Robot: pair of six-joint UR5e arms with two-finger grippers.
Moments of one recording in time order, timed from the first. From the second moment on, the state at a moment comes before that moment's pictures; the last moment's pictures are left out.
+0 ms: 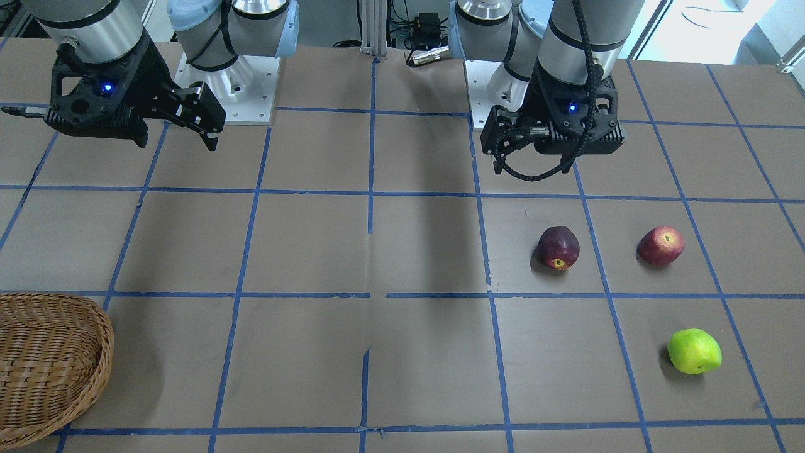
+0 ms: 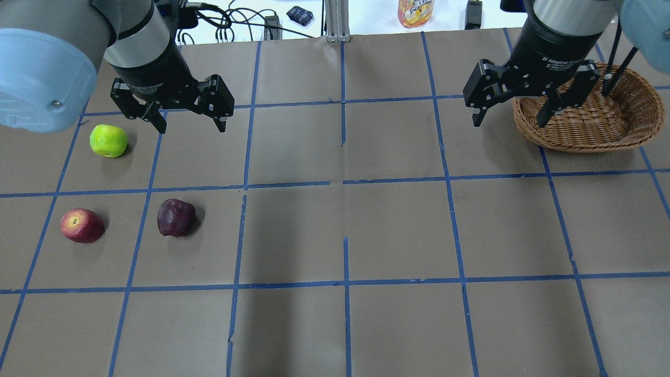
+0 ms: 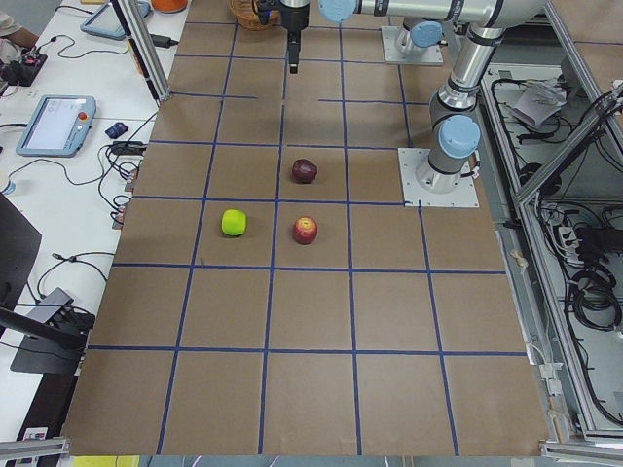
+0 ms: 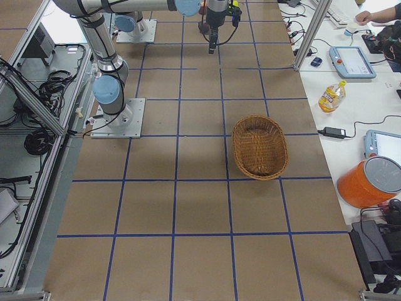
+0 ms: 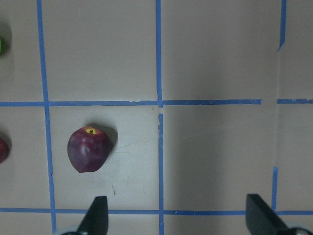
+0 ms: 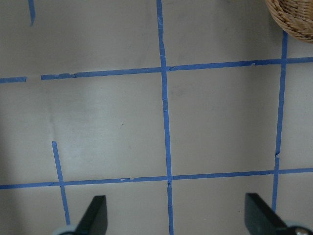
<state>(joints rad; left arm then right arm) -1.64 -1.59 -1.56 -1.54 1.62 -0.07 1.54 -1.57 1.52 -1.44 -1.55 0.03</state>
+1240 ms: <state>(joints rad) -1.43 -1.57 -1.82 -1.40 1.61 0.28 1.54 -1.58 1.52 -1.43 -1.55 0.02</state>
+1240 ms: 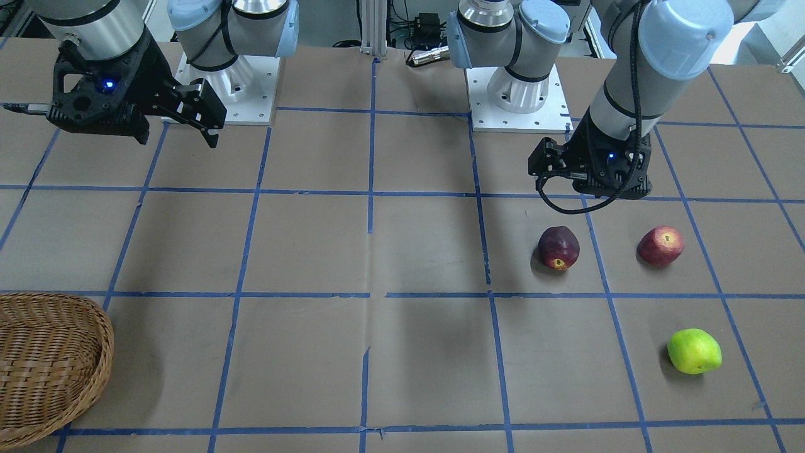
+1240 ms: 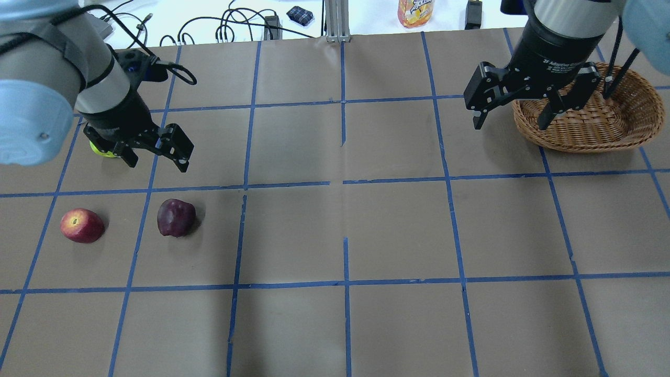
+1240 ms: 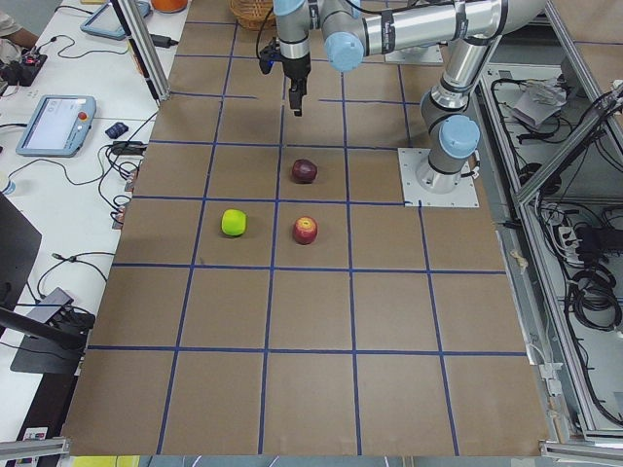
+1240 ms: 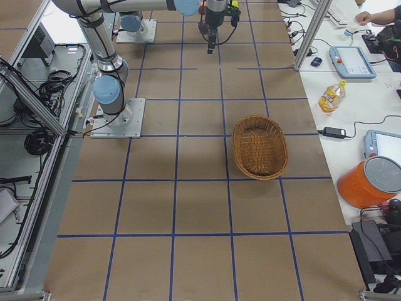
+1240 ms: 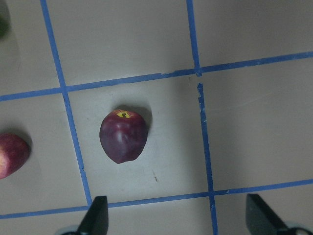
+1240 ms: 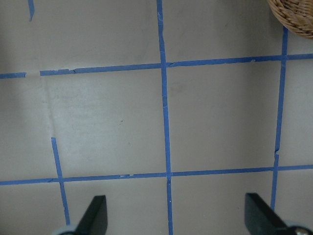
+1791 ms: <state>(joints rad) -1.26 -1.68 -2.17 -0.92 1.61 0.45 1.54 -1.58 1.52 -1.43 -1.55 0.02</state>
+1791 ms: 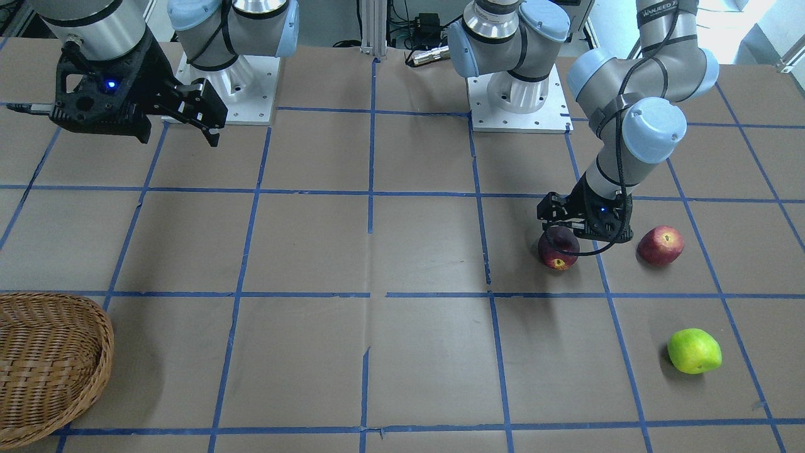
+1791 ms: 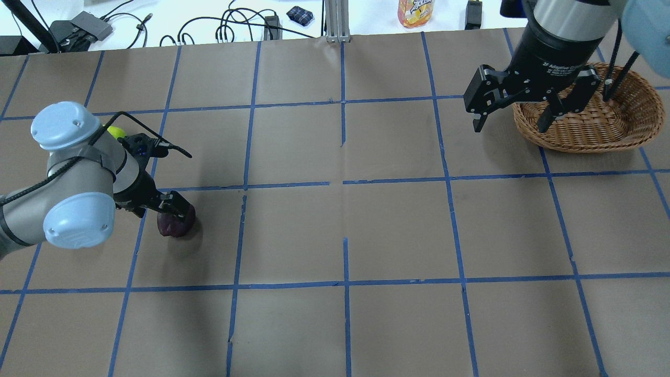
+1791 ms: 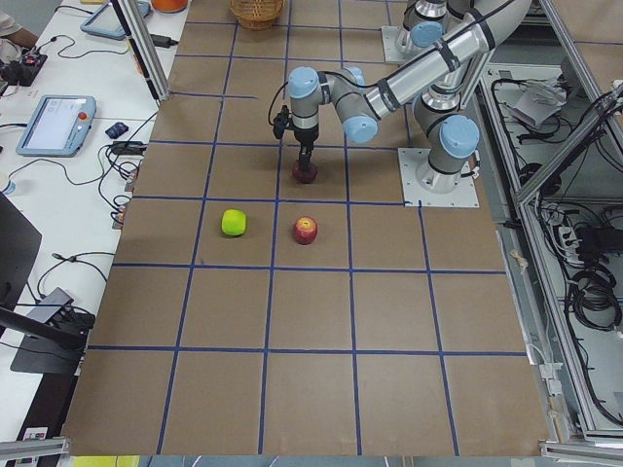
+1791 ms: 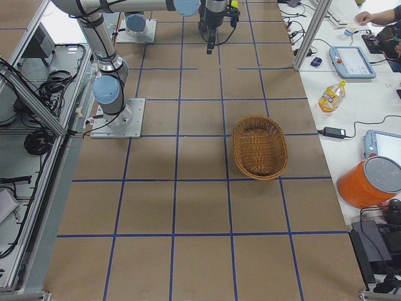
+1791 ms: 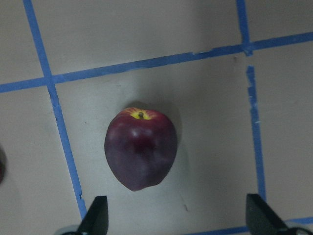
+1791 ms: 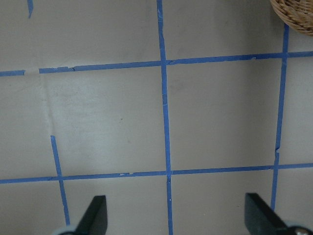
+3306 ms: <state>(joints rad) -1.50 -1.81 -2.06 -0.76 1.51 -0.02 1.54 -1.58 1.52 -1.43 -1.55 0.02</state>
